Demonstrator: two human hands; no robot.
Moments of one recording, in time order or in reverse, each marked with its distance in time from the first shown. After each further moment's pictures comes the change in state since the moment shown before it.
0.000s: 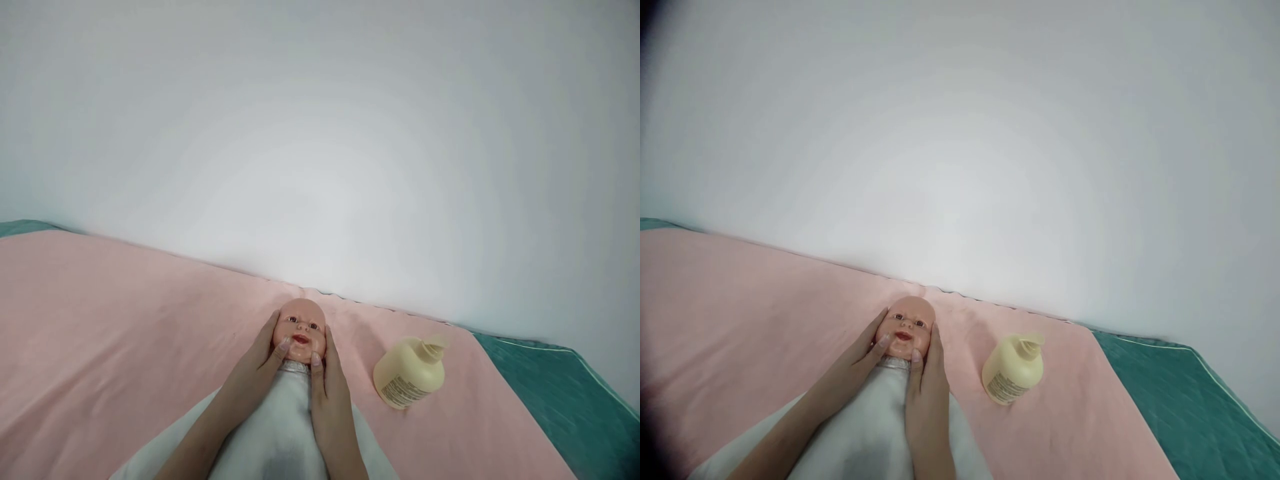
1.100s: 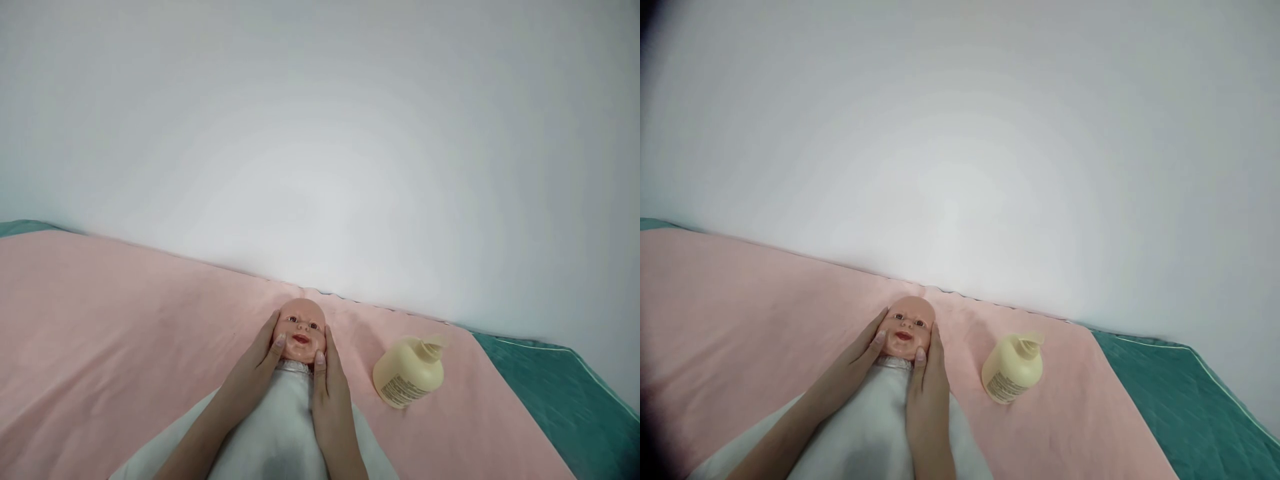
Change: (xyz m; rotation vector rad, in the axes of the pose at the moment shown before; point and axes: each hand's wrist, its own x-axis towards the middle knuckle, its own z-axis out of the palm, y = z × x) left_hand -0.002 0.006 -0.001 -0.043 0.010 0.011; right_hand 0.001 0.001 0.001 0.040 0.019 0.027
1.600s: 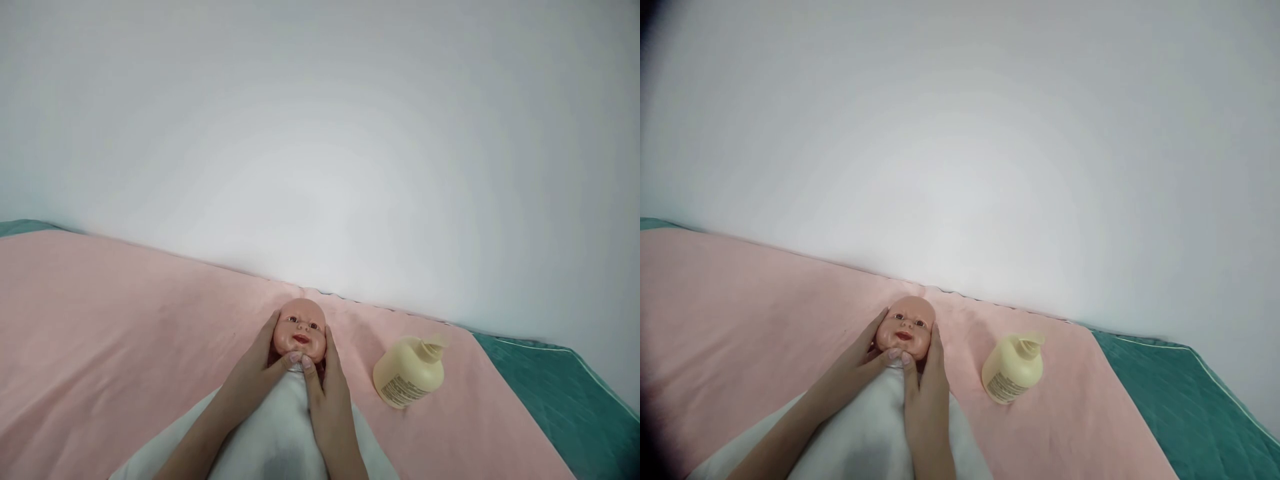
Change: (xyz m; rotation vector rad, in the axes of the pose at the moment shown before) left_hand 0.005 -0.016 0.004 -0.025 -0.008 0.051; right_hand -0.002 -0.003 0.001 0.032 -0.005 0.003
